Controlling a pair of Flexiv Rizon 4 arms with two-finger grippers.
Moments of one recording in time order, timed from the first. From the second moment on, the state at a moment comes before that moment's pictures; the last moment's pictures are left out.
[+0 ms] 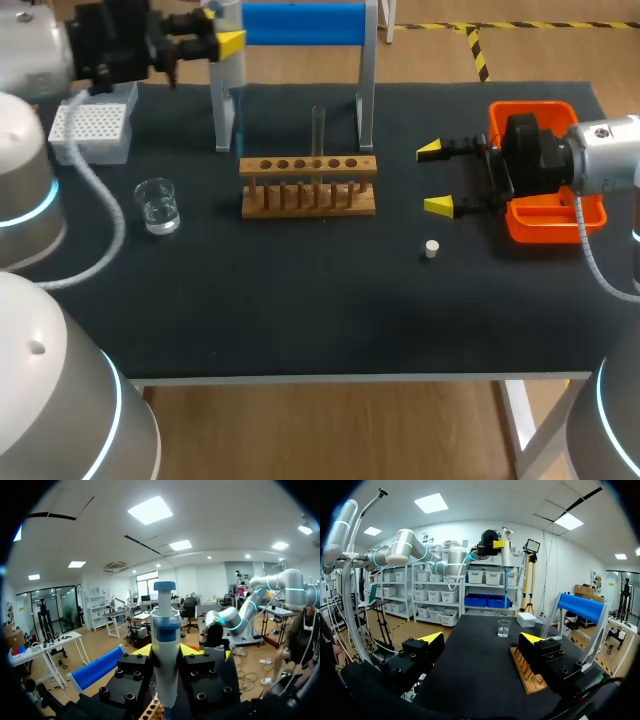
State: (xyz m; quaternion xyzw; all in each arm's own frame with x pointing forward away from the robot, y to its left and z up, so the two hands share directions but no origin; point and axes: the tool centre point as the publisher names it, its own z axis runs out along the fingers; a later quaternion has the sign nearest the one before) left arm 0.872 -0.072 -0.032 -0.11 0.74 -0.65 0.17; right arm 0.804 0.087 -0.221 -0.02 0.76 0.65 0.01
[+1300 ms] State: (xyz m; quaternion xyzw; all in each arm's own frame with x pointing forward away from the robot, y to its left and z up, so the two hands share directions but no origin) left arm 0.895 0.076 -0.102 -0.09 0.74 -0.66 0.13; right arm 0.804 0.087 -0.221 -0.02 0.76 0.65 0.01
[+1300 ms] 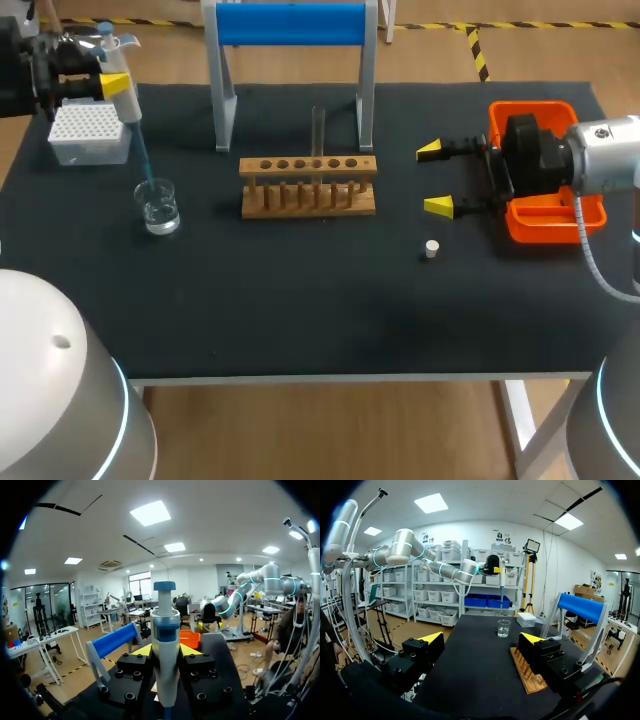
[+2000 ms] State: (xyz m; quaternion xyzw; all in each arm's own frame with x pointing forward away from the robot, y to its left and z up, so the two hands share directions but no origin) left arm 0.901 0.087 -0.098 -0.10 0.73 -0.66 0.14; right arm 0.804 0.087 -0.221 -0.02 0.76 0.65 0.01
